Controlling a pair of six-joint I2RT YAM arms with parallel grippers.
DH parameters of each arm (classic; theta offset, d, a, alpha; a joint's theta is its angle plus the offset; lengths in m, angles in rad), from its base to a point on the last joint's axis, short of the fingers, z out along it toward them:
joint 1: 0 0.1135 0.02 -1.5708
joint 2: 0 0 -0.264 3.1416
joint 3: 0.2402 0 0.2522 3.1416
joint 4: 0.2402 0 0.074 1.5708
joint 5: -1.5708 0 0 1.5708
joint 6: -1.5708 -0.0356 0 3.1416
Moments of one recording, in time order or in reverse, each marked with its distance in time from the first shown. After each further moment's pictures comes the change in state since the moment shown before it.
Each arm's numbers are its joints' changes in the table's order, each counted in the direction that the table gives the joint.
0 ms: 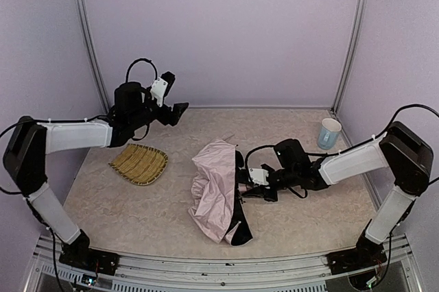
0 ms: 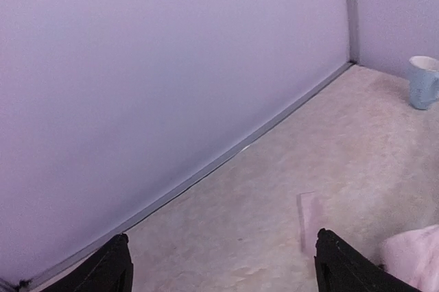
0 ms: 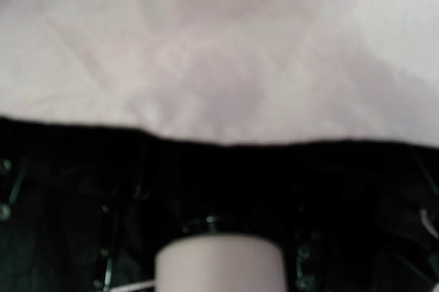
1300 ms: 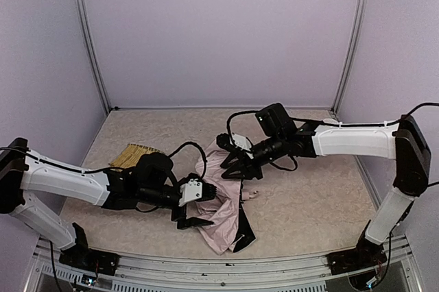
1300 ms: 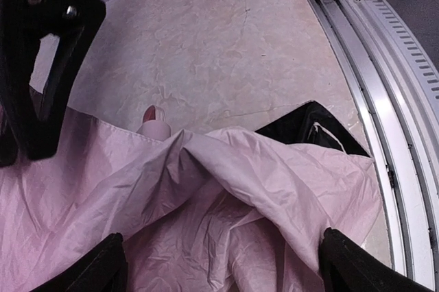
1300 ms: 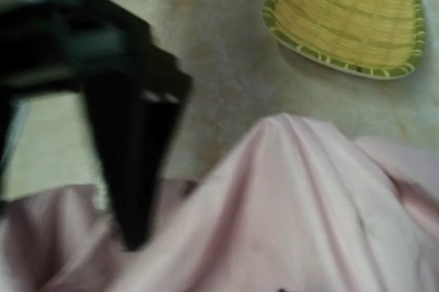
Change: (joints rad) left arm -0.576 -0.259 -0.443 0.241 -0.218 -0.257; right arm 0.051 -0.013 0.444 0.463 0.187 -0.230
